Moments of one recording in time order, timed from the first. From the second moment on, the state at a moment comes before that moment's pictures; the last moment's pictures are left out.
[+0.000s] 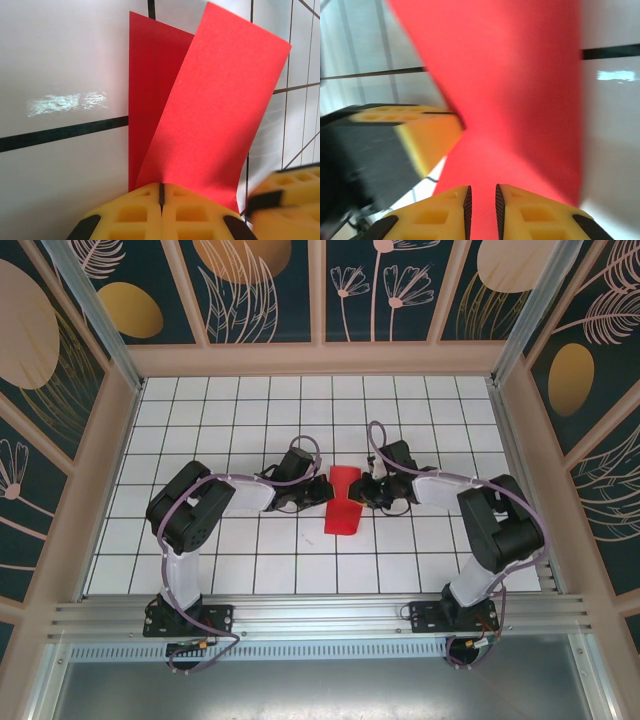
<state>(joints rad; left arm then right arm) -0.68 1.96 0.97 0.19 0.39 -0.90 0.44 1.63 0.80 -0.15 -0.56 0.68</state>
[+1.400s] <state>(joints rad) -0.68 1.97 0.97 0.19 0.39 -0.89 0.47 1.60 0.61 -0.06 -0.64 0.74</state>
